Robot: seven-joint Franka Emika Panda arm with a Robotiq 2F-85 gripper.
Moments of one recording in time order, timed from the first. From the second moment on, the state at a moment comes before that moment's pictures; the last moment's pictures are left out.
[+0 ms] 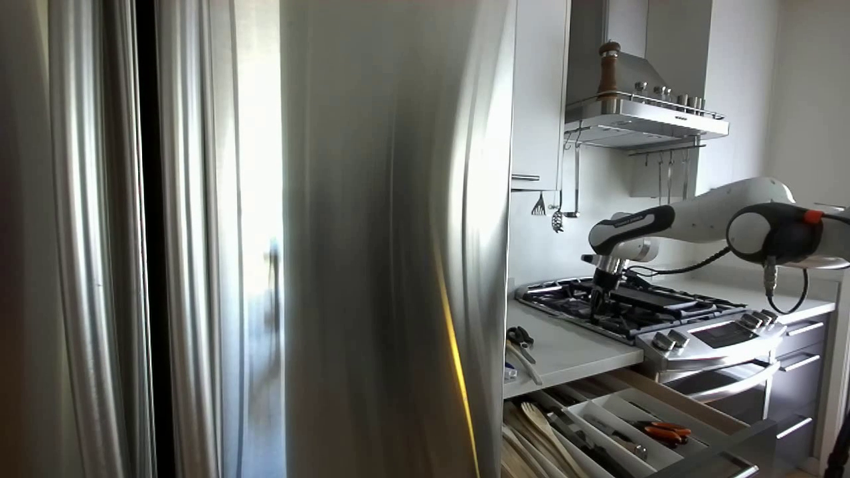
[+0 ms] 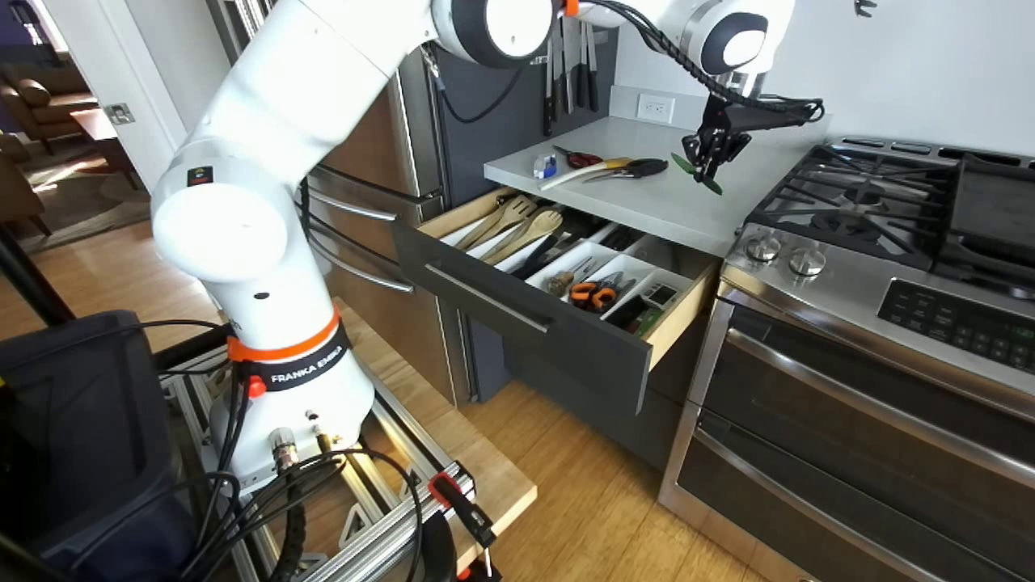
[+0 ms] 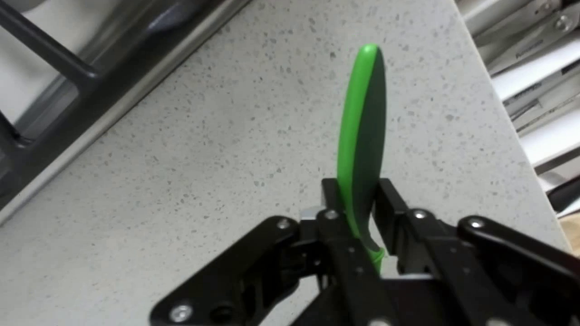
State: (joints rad) arm -0.30 0.79 0.08 -1.12 0.14 2.02 -1.31
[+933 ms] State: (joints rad) arm -0.24 0.38 0.01 -1.77 0.15 2.33 -0.77
